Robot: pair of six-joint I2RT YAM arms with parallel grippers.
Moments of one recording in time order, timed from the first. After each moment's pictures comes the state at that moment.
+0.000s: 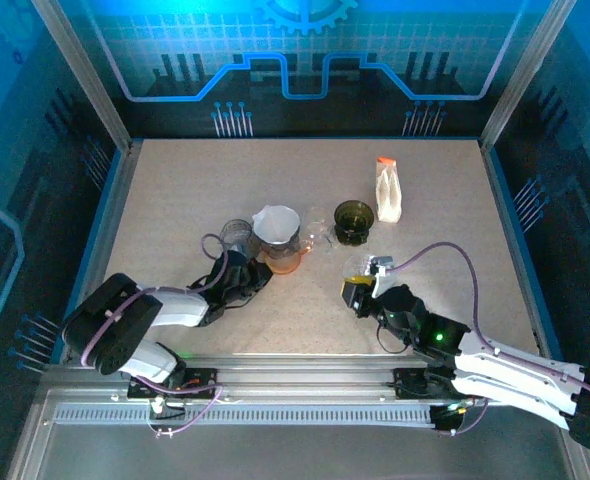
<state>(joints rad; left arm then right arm) -0.54 1.48 0.34 0.53 0.09 -1.24 0.96 0.67 0.26 0.02 0.34 0.62</state>
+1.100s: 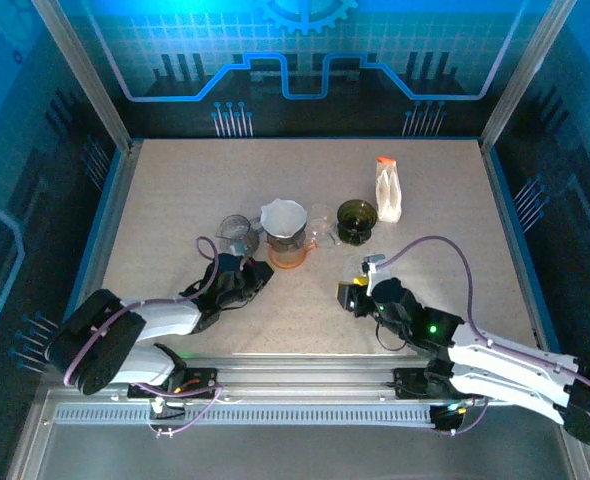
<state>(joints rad) -0.57 1.33 0.28 0.55 0.12 -1.31 0.93 0.79 0.35 -0.10 0.30 0.60</state>
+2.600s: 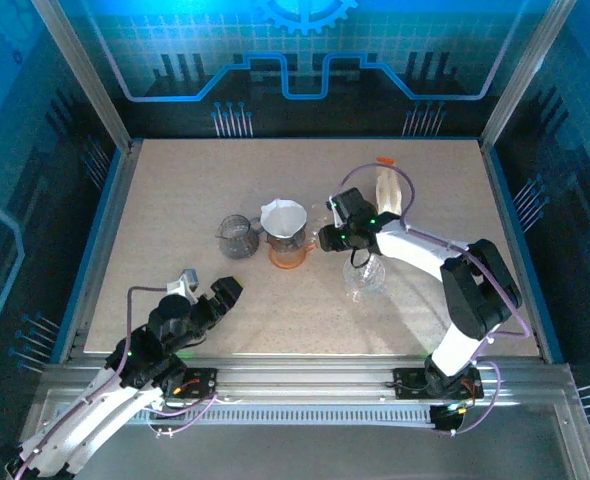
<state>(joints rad) -0.64 0.16 0.21 -0.46 -0.06 -1.27 0.55 1.69 1.09 -0.38 0.00 0.31</state>
